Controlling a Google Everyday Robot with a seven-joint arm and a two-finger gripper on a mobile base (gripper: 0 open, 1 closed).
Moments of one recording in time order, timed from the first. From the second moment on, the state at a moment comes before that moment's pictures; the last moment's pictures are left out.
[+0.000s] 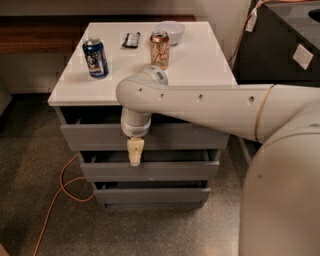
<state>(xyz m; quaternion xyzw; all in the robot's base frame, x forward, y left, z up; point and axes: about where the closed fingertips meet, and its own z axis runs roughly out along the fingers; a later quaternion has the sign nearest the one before) 0.621 0.074 0.683 -0.76 0.63 -0.02 0.16</state>
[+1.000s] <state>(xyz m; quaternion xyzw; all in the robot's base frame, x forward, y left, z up) 0.647 0.086 0.664 -0.75 0.64 -0.06 0.17</state>
